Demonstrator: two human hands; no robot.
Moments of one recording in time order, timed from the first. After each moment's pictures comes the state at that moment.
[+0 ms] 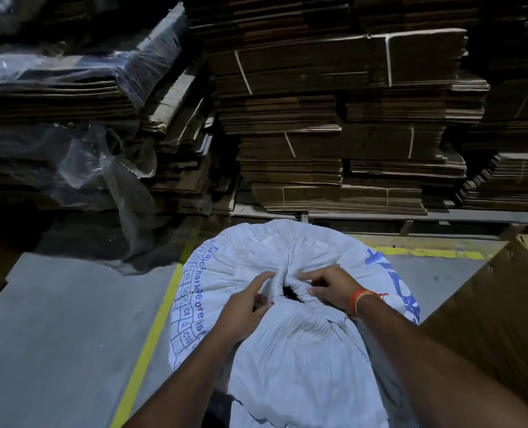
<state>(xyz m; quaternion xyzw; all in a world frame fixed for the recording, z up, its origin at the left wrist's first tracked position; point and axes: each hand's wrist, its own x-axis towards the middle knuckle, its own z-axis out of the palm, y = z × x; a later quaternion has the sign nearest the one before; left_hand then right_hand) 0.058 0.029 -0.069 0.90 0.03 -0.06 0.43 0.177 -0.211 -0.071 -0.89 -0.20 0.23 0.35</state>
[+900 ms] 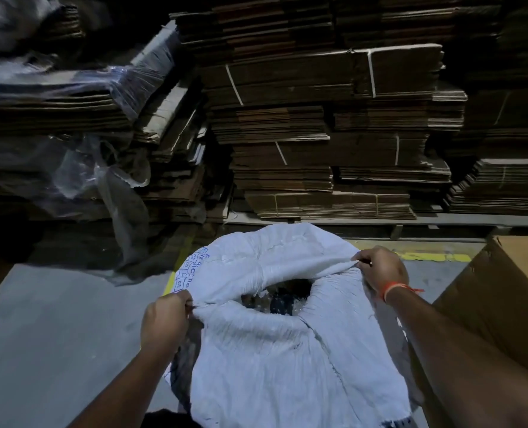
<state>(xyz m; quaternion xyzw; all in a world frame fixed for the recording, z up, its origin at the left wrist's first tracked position) 0.025 0.122 -0.059 0.97 0.22 0.06 0.09 0.211 -0.298 -0.045 -0.97 0.00 -0.02 0.25</state>
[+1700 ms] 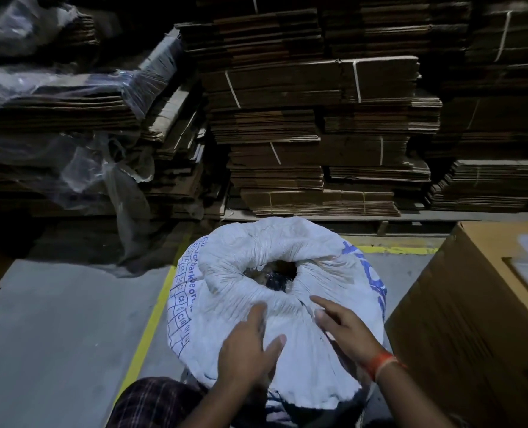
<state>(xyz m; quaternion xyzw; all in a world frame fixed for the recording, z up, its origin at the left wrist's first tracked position) -0.069 -0.040 -0.047 0.95 0.10 -0.02 0.30 0.003 -0.263 -0.047 -0.80 -0.06 0.18 0.57</state>
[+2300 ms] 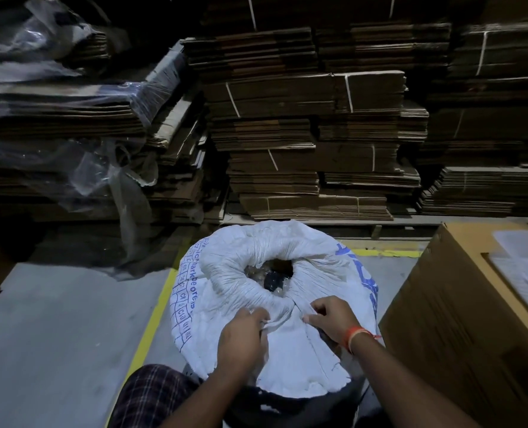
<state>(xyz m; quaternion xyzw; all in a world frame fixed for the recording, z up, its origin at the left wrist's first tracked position) -0.076 -0.040 -0.043 0.97 0.08 0.02 0.23 0.028 -0.257 -0.061 -0.92 -0.11 0.13 0.35</state>
